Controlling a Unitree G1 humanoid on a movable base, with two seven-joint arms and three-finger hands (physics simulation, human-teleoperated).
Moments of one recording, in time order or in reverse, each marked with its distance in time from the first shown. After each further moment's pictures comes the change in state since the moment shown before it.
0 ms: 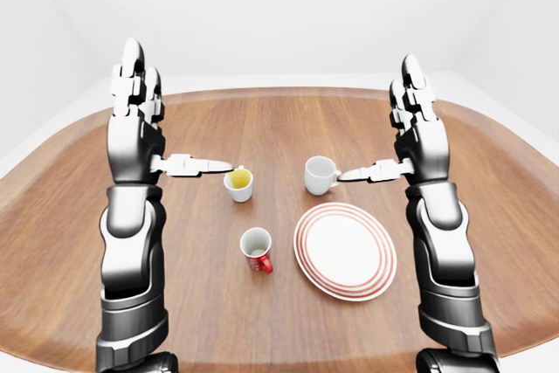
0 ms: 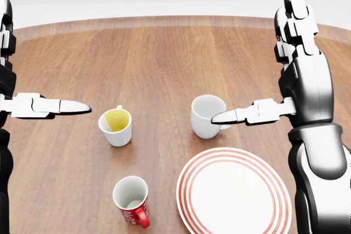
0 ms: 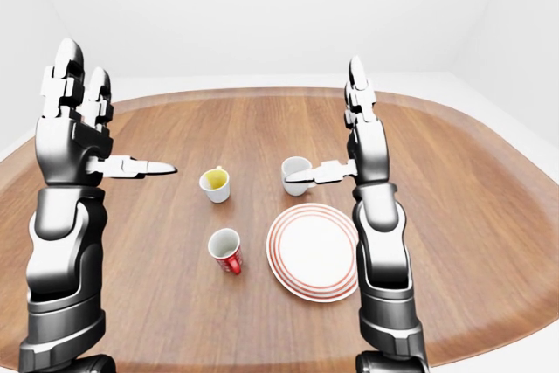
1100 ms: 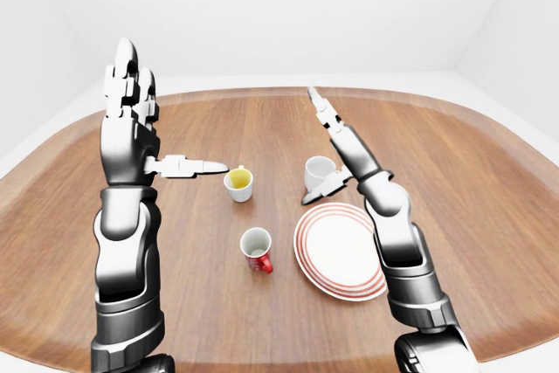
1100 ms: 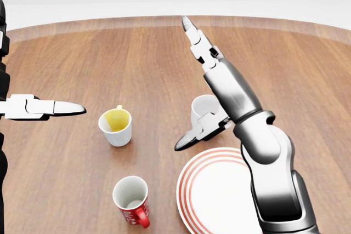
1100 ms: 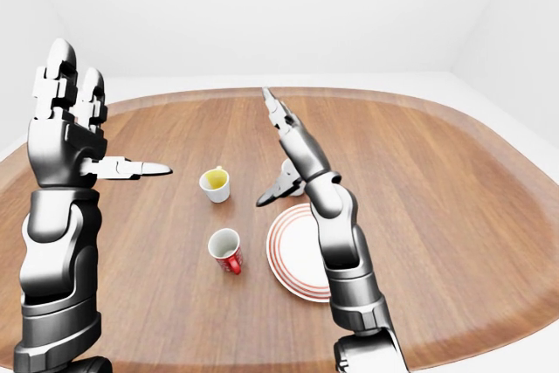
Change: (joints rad) left arm 0.012 0.014 0.018 -0.009 -0.008 0.000 -0.004; right arm -0.110 0.084 0.165 0.175 -0.469 0.000 0.232
